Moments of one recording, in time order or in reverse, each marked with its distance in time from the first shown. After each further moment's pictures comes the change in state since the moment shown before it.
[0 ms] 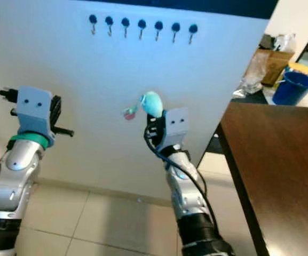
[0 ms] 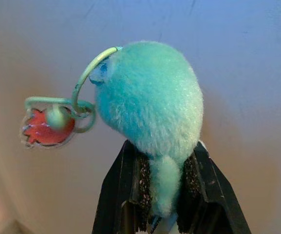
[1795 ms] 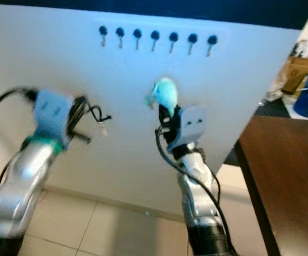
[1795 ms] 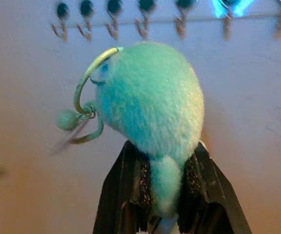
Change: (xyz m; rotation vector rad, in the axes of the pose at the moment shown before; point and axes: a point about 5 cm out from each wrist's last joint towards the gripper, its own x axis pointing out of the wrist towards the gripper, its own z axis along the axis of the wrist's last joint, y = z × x) left arm -0.046 -0.020 -0.013 -0.002 0.071 -0.175; right arm -0.027 -0.013 0.034 -0.038 -0.192 -0.100
